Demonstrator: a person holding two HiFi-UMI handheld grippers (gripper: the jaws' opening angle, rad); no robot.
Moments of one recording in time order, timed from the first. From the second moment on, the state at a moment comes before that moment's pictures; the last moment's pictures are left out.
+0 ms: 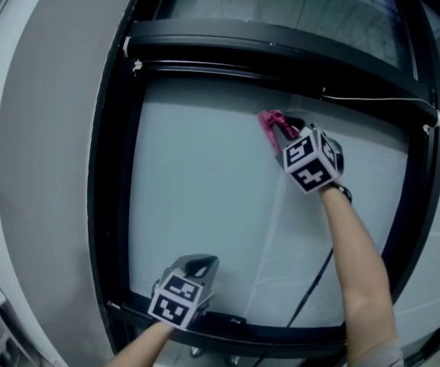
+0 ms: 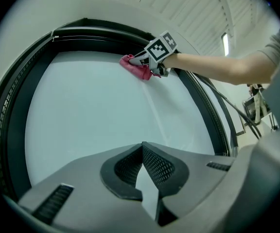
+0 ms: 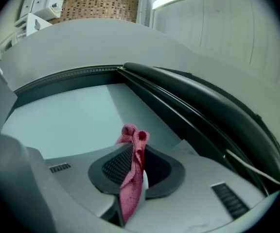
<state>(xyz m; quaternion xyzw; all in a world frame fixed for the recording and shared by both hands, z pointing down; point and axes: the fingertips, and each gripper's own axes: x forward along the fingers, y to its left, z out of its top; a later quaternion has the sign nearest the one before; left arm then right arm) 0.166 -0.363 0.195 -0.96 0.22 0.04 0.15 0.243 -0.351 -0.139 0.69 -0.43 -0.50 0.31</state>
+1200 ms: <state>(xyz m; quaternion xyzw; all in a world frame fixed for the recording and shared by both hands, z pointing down) 0.198 -0.345 0.186 -0.96 0.20 0.03 0.17 0.303 -0.279 -0.169 0.72 -0.37 -0.53 0.25</state>
